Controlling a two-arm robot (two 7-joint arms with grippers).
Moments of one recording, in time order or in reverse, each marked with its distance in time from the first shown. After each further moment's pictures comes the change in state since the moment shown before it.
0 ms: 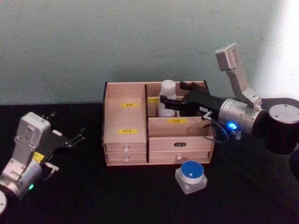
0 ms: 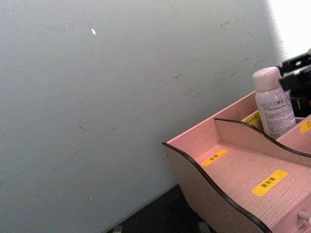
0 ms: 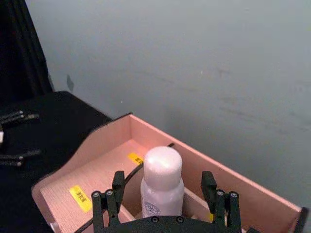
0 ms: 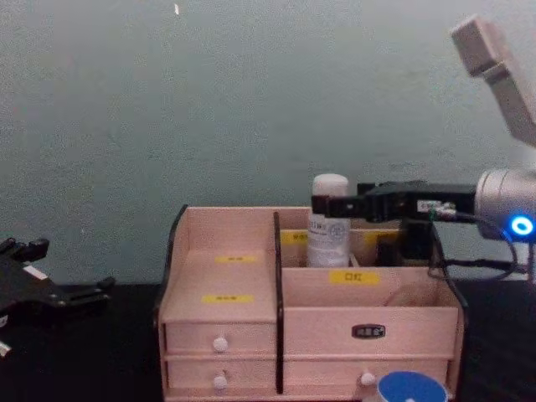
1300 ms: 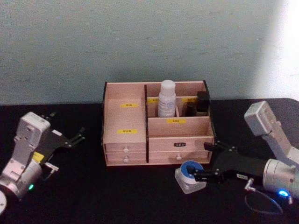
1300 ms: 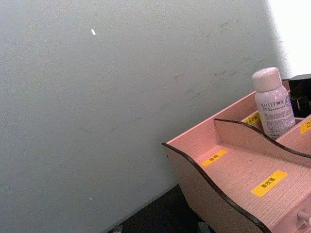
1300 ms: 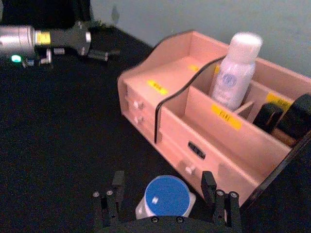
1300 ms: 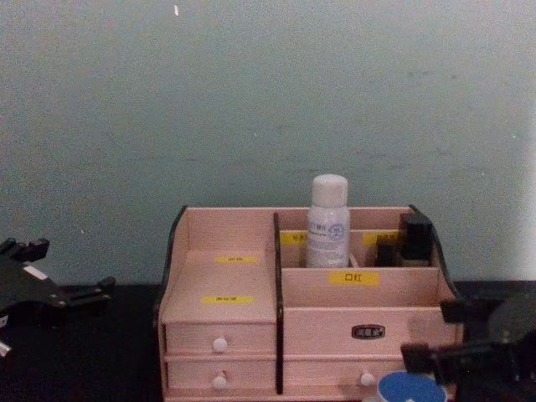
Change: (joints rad) left arm 0.000 0.000 0.000 0.000 0.000 0.000 0.000; right arm -0.422 0.397 0.005 -0.609 0.066 0.168 -0.031
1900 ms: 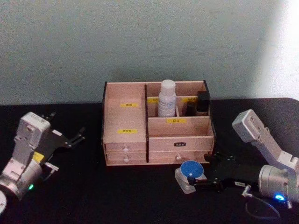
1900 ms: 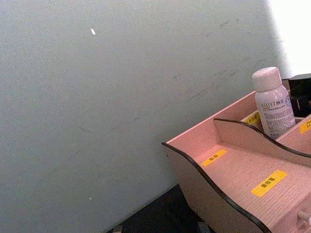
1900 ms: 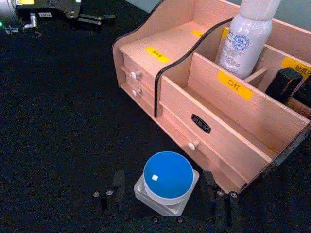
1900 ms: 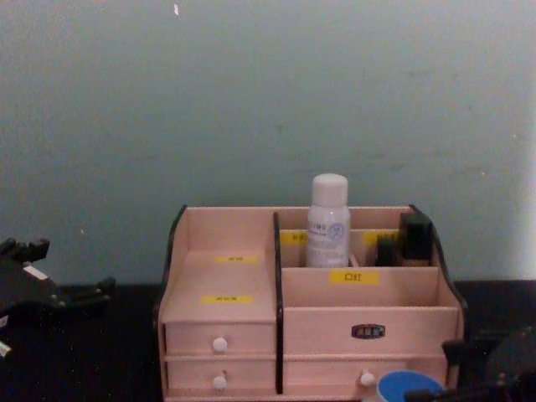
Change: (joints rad) left arm 0.000 0.000 0.000 0.000 0.000 0.000 0.000; right arm 0.032 -0.006 -0.043 0.035 -0.039 0.080 0.000
